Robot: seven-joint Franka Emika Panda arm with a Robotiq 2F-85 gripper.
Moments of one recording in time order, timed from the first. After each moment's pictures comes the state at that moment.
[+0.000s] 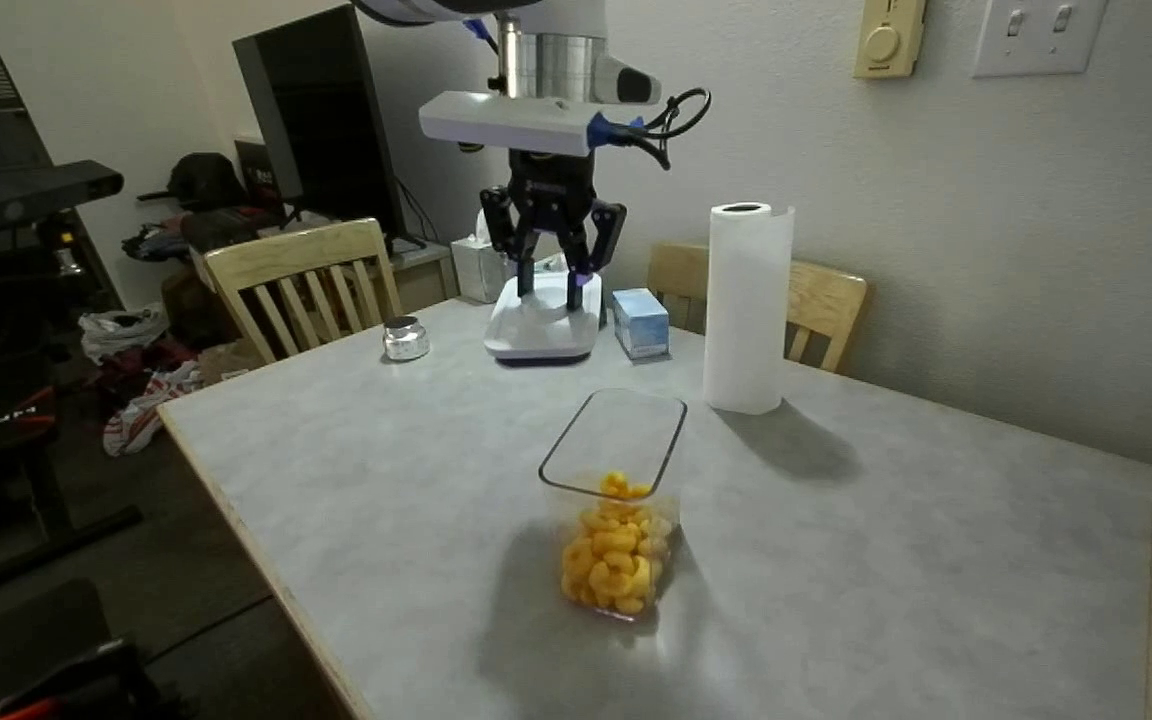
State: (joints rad) arm -0.14 0.28 0.01 -1.80 0.09 2.03 -0.51
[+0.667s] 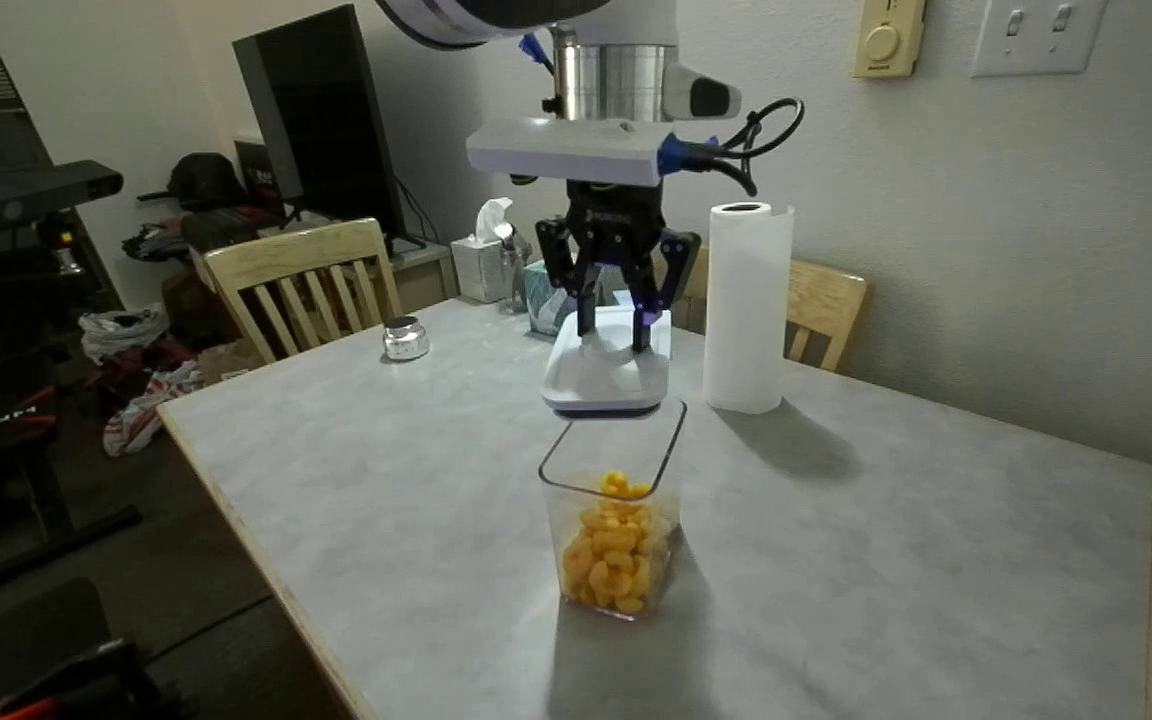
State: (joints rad) arm -0.18 0.29 -0.08 -1.83 0.06 2.11 -0.54
